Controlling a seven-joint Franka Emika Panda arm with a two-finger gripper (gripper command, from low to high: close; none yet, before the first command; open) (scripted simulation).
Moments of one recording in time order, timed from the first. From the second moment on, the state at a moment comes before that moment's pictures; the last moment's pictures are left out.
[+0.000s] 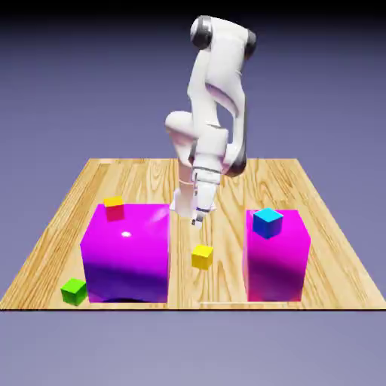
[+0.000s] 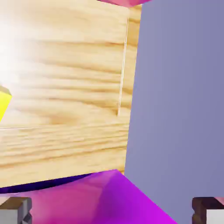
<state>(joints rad) -0.93 -0.33 1.15 -2.96 0.18 3.24 -0.88</state>
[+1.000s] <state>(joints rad) -1.69 -0.25 2.00 -3.03 0.18 3.42 -1.78</state>
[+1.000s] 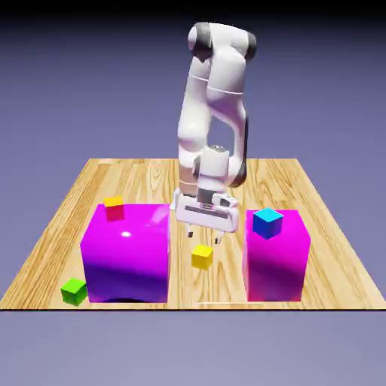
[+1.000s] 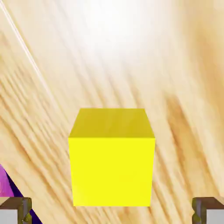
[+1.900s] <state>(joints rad) -1.94 -0.36 2.21 -2.99 0.02 3.50 -1.65</state>
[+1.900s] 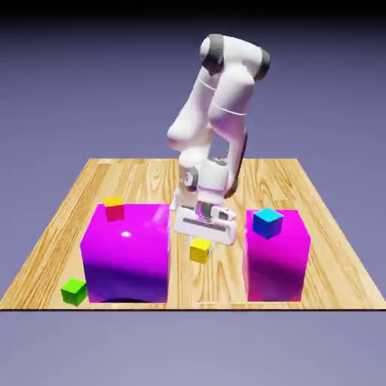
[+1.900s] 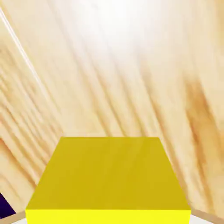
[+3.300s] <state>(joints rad) -0.47 -0.18 1.29 -2.63 0.39 2.73 -2.06</state>
